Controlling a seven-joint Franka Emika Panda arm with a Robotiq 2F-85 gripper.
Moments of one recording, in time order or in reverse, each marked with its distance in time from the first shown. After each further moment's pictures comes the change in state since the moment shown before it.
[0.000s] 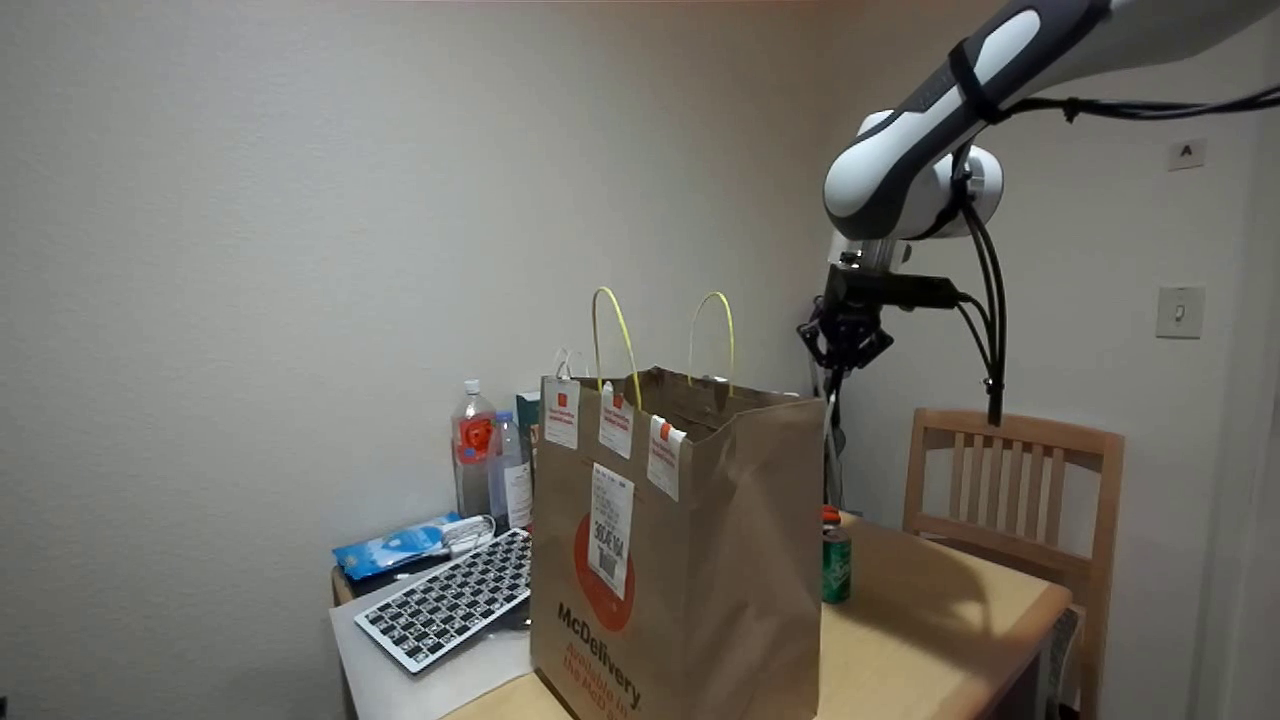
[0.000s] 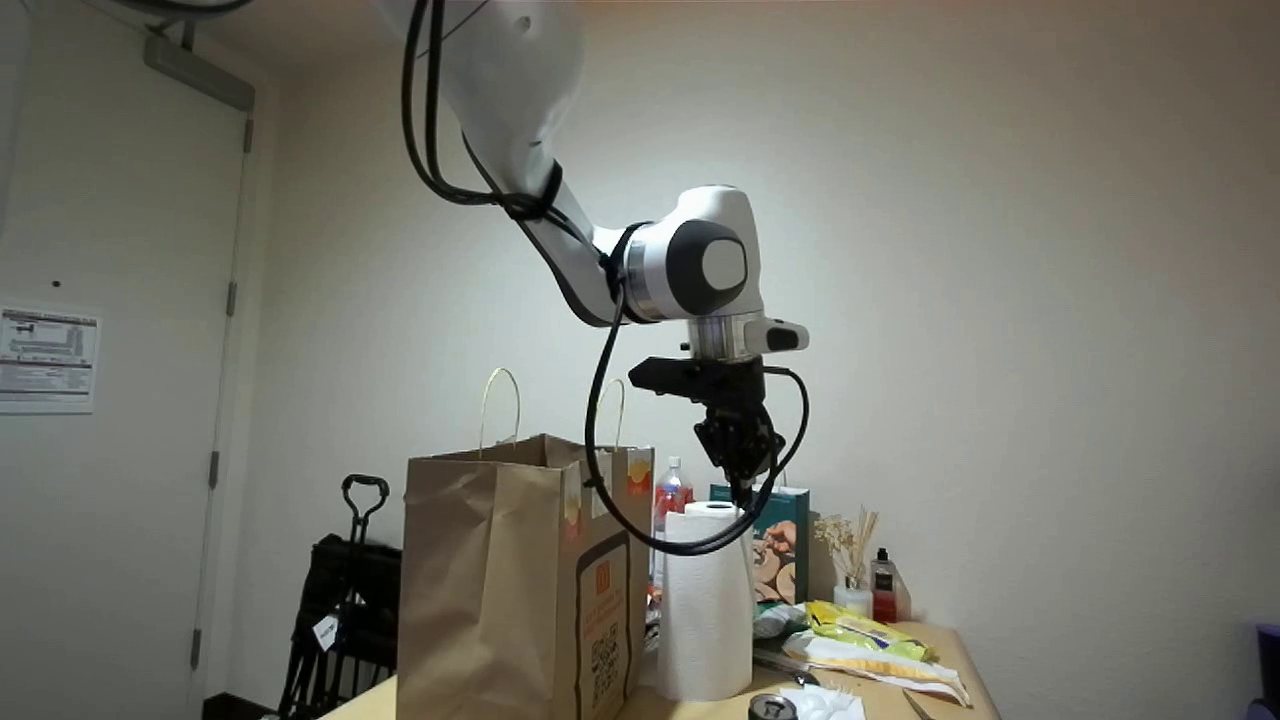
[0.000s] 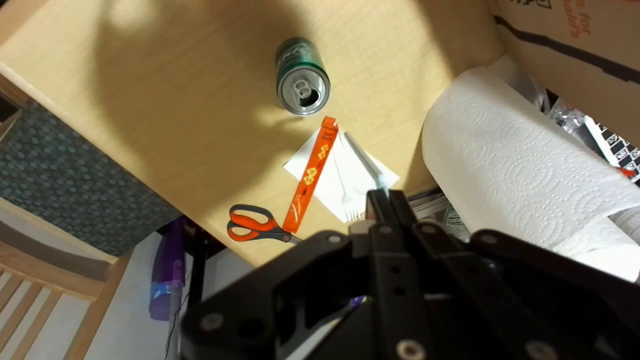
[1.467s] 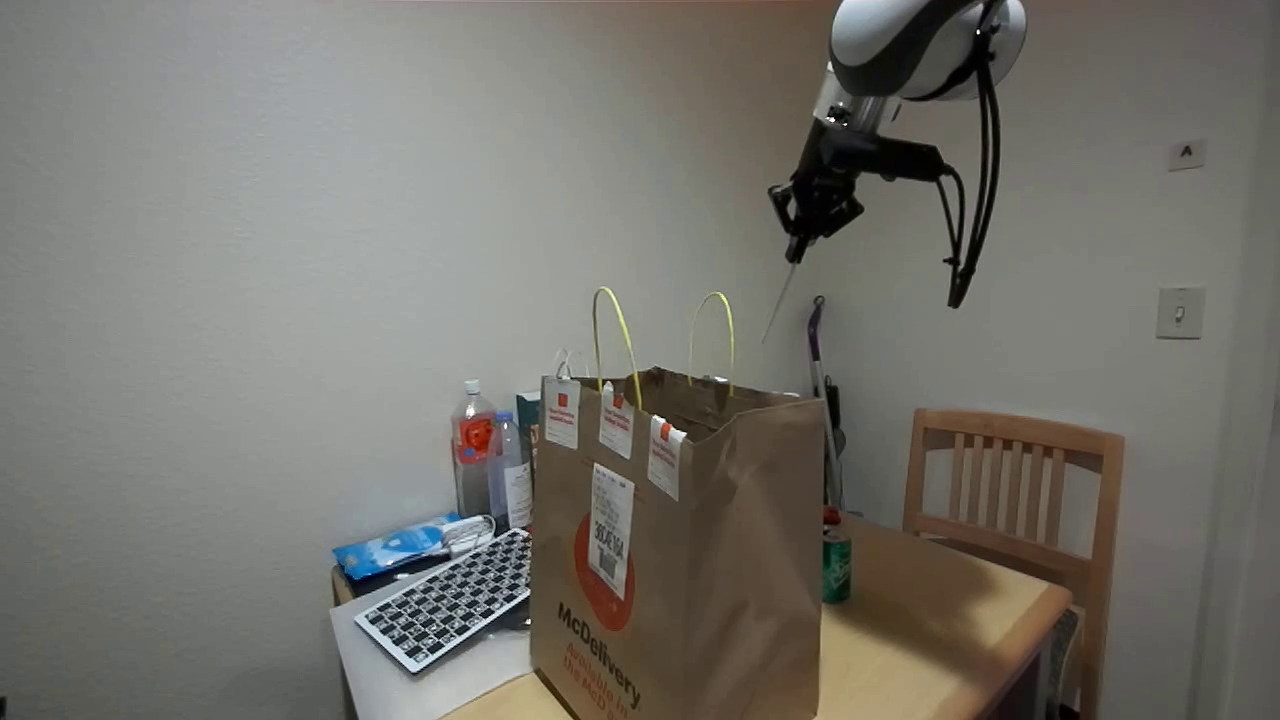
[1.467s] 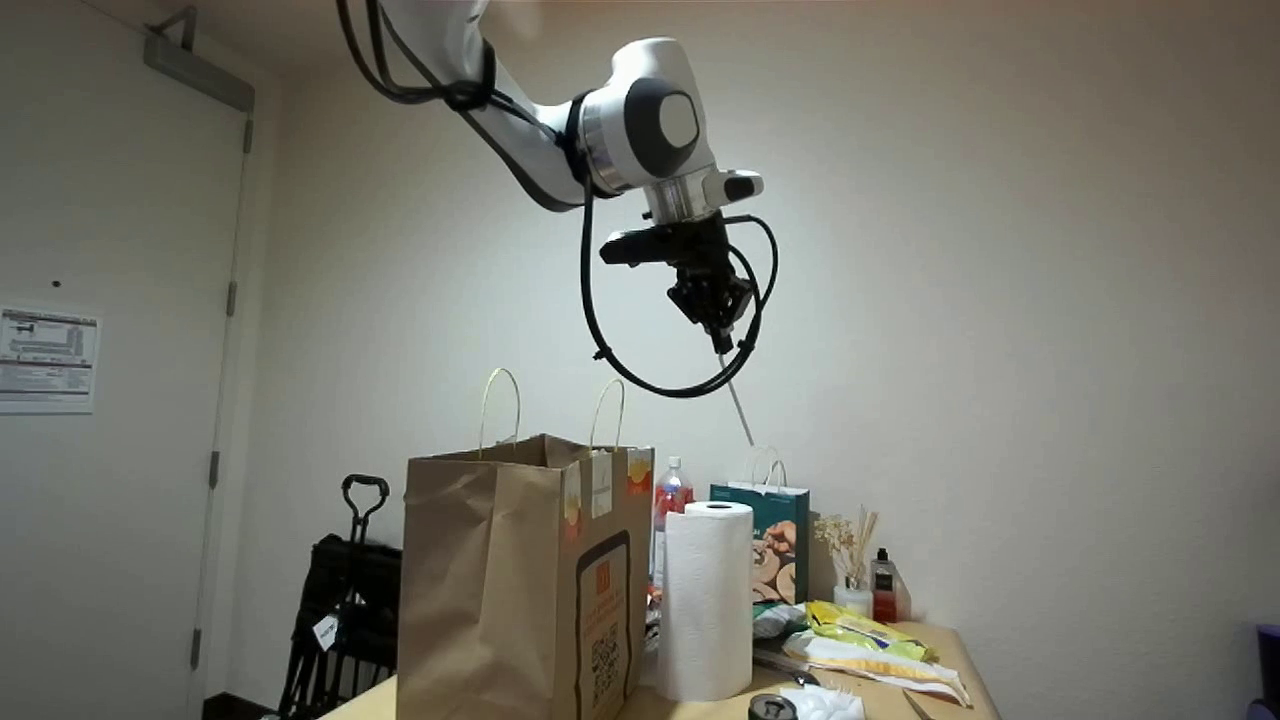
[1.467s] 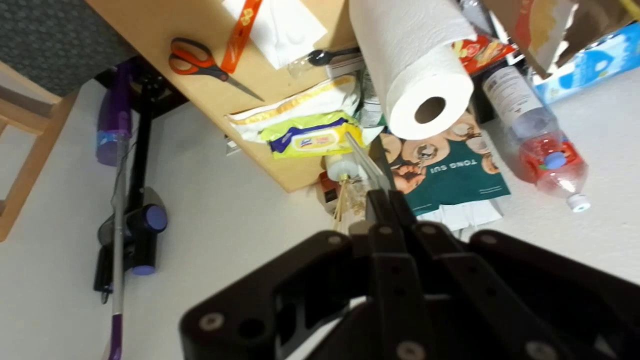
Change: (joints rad) arm 0.010 -0.172 0.076 0.136 -0.076 -0.007 -0.001
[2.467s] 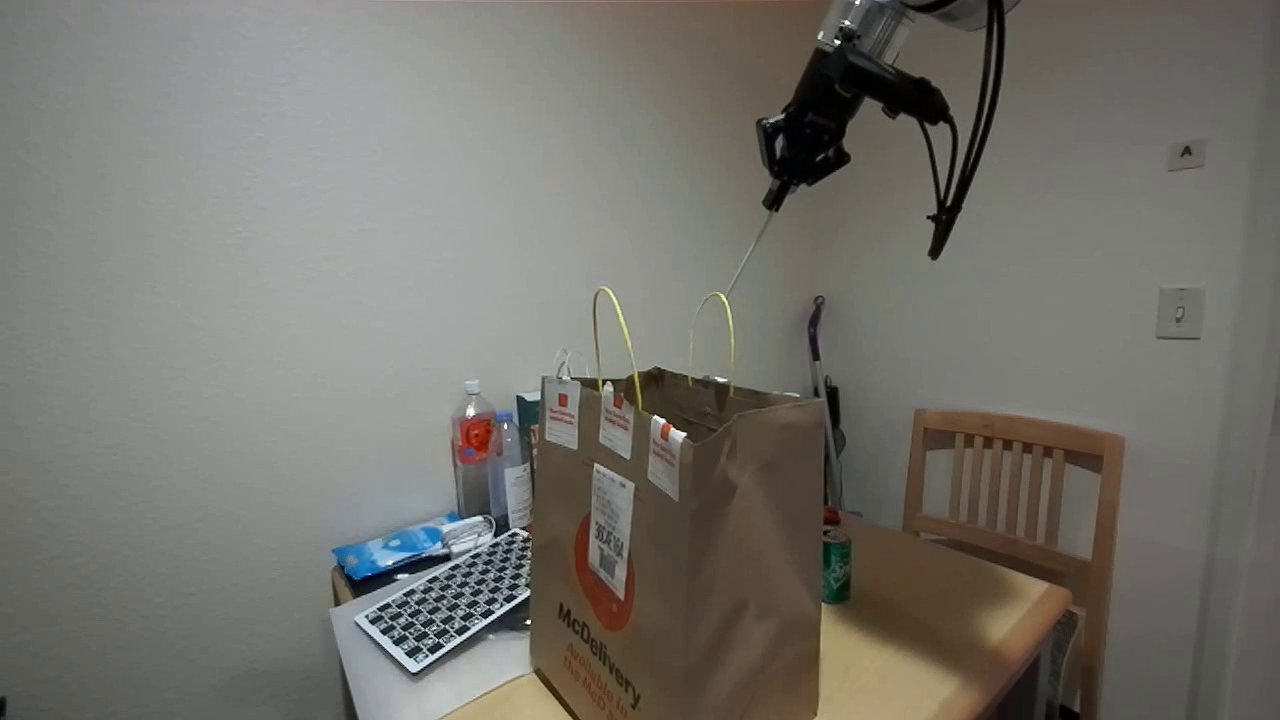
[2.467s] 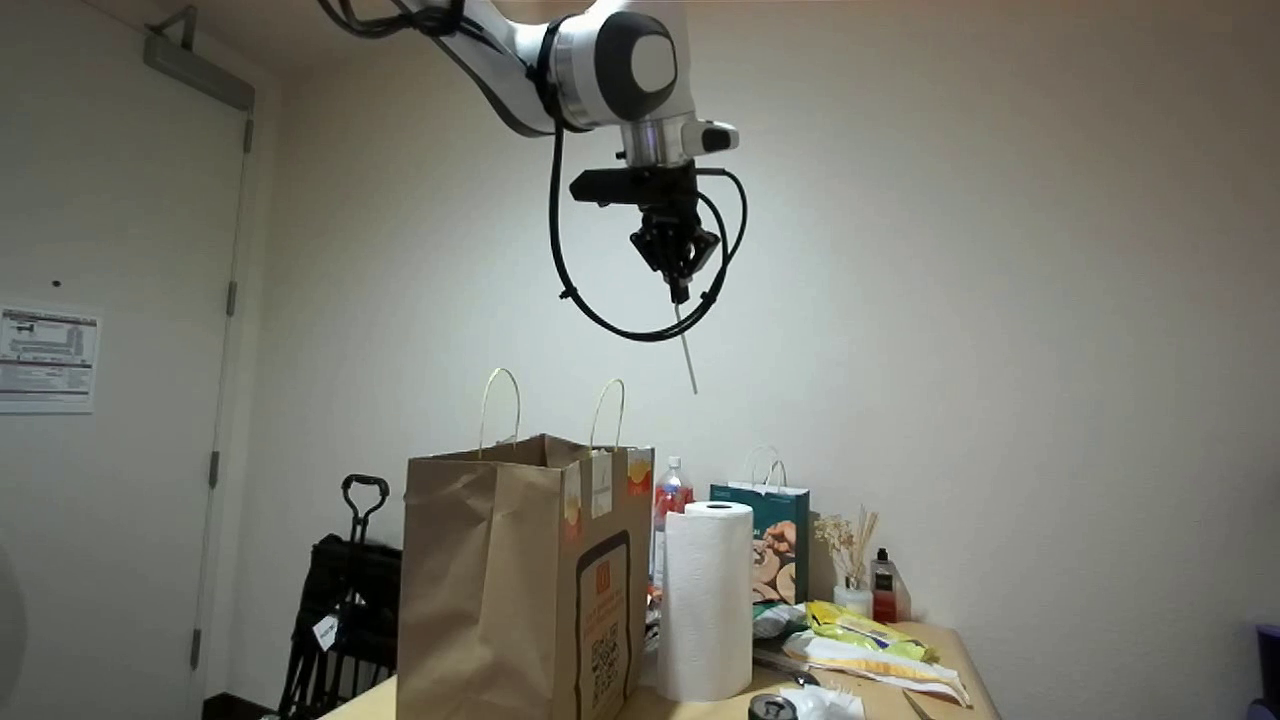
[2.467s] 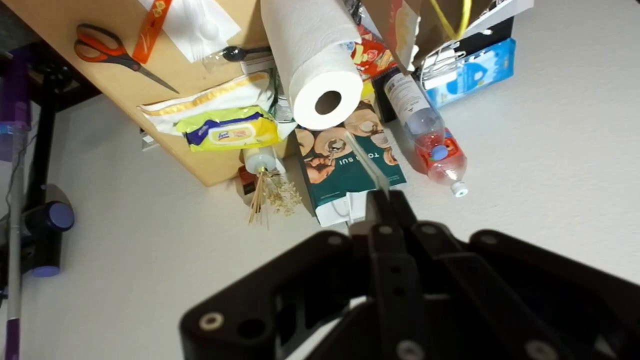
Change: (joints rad) arm 0.049 -0.064 -0.004 0.079 0.185 -0.111 -0.149
